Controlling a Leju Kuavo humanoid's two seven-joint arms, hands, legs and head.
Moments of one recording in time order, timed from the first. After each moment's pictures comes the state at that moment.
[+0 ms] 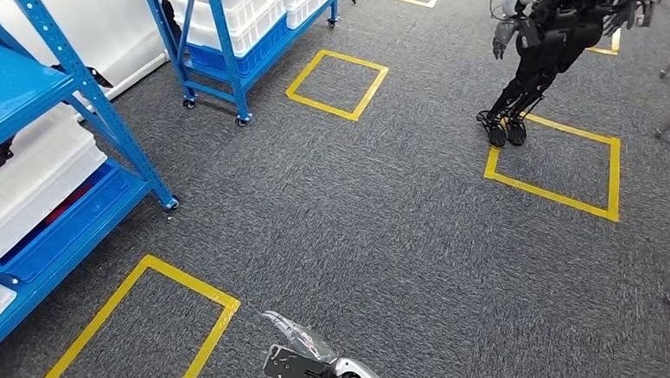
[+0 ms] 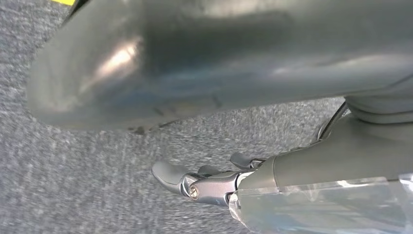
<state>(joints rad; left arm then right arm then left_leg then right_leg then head) -0.09 -0.14 0.72 -0.20 -1.06 -0.11 -0.22 -0.35 0.28 0.58 -0.48 0.49 -0.13 -0.60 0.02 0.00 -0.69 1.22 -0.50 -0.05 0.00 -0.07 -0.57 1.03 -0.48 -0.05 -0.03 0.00</state>
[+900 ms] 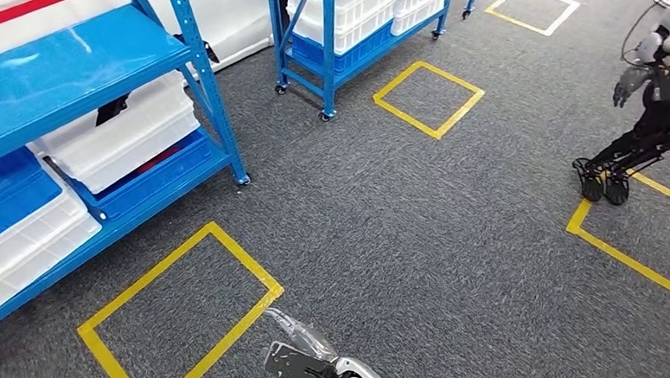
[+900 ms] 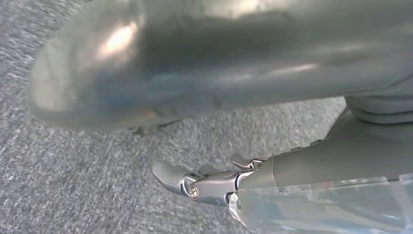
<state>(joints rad) -0.10 -0.14 0.73 -0.20 -1.07 -0.11 -0.22 -0.34 0.28 0.58 -0.49 0.49 -0.15 -0.59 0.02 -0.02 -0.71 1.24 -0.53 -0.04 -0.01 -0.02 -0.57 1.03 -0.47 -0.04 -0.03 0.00</state>
